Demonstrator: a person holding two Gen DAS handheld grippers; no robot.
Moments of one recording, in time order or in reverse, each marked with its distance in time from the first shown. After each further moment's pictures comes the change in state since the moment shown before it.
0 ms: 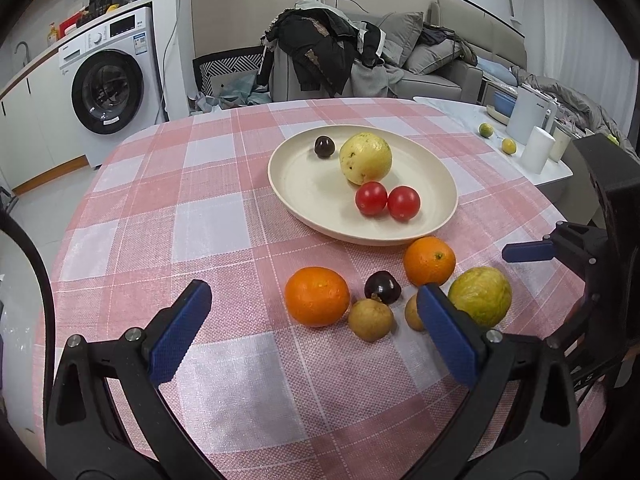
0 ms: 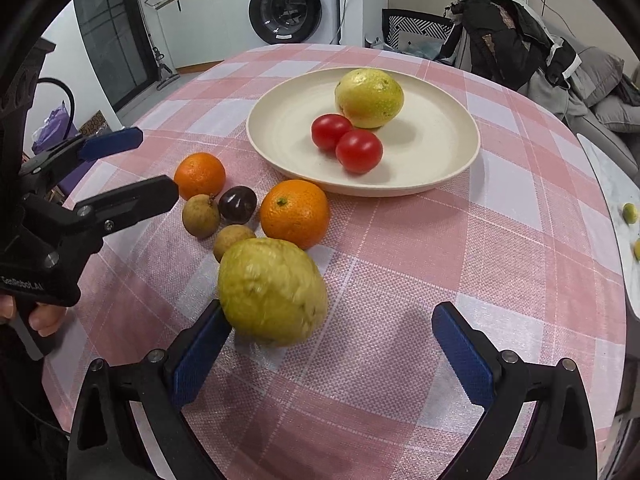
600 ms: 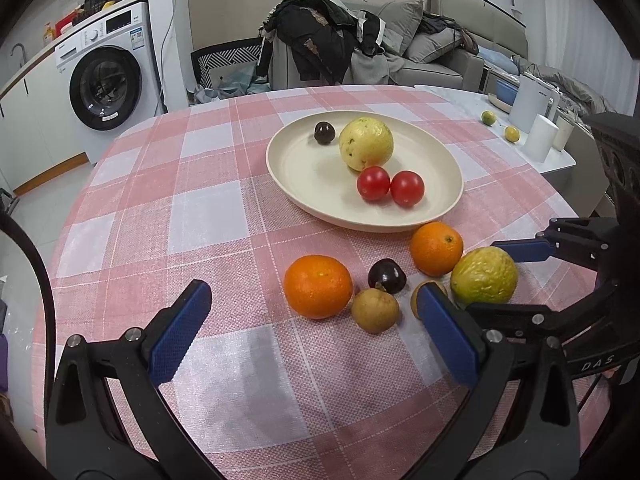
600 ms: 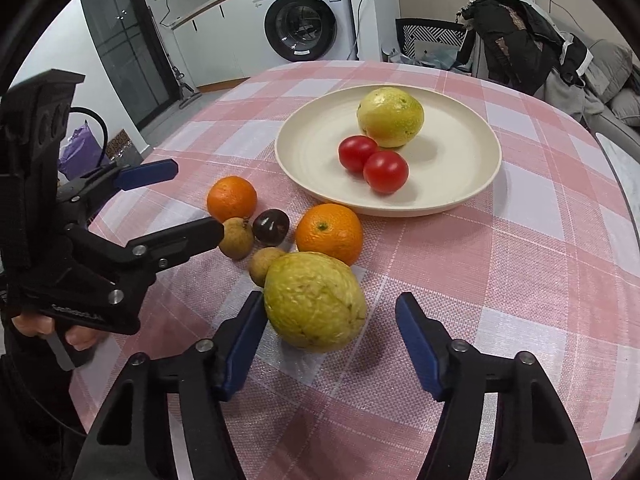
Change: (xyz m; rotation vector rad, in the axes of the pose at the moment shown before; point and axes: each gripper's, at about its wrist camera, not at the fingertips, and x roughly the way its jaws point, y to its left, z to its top) left arm 0.009 -0.002 -0.004 0.014 0.038 0.011; right arm -0.008 0.003 0.006 0.018 -0.052 0.114
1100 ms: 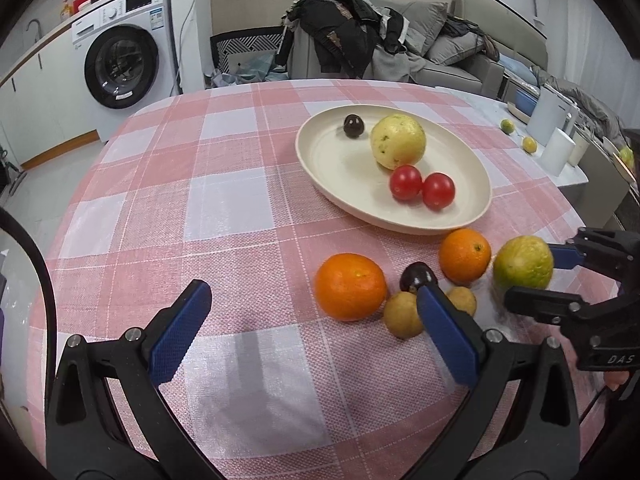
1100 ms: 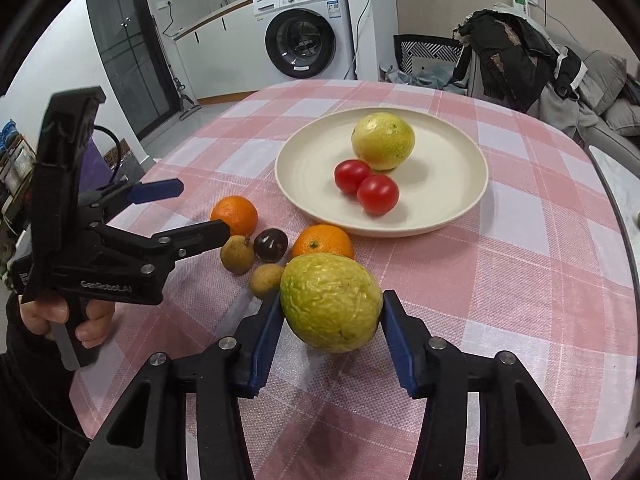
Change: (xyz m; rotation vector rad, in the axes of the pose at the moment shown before) left arm 0.014 0.022 0.001 -0.091 0.029 0.027; right arm -0.016 0.001 0.000 -0.009 -0.066 -0.018
